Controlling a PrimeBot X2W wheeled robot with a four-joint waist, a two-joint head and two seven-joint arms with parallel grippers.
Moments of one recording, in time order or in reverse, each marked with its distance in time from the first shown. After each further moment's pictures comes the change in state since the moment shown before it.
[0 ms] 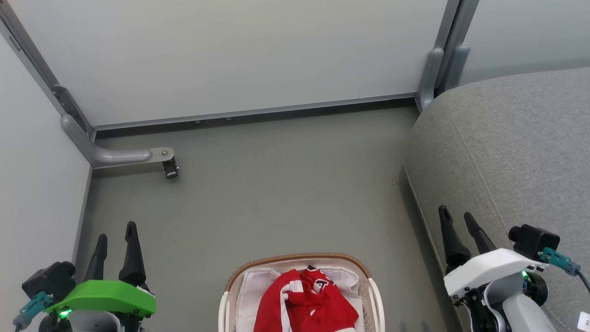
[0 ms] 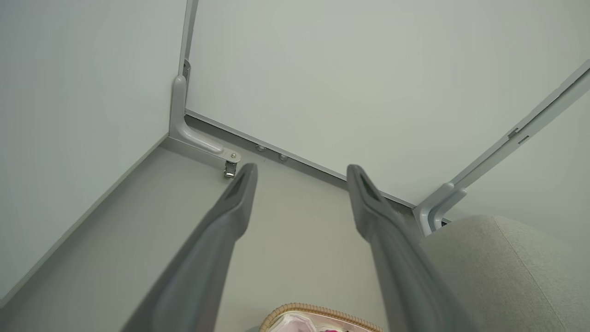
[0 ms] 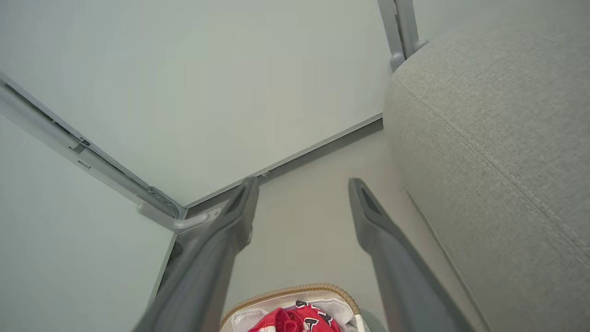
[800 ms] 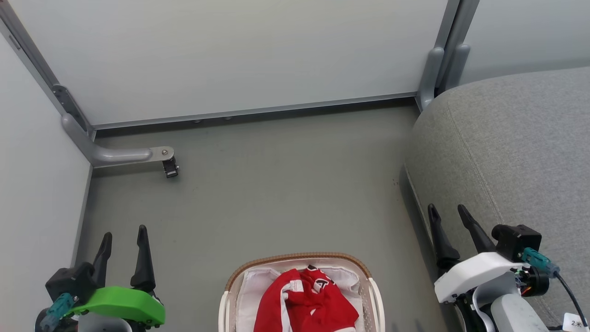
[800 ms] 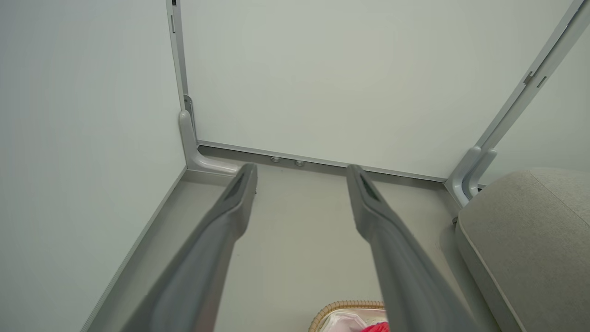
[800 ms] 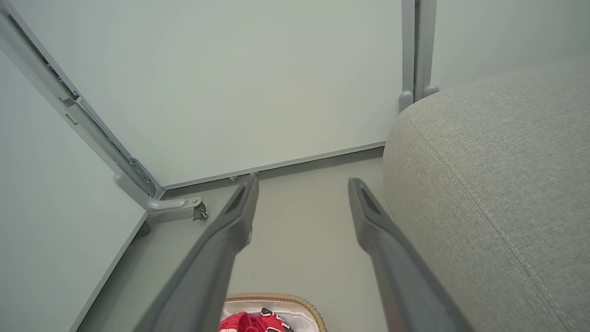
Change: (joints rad) left arm 0.022 0.002 -0.025 -0.010 0.245 -0.001 -0.060; right arm 0.002 0.006 0.025 -0.019 -0.240 0.000 -0.060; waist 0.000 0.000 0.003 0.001
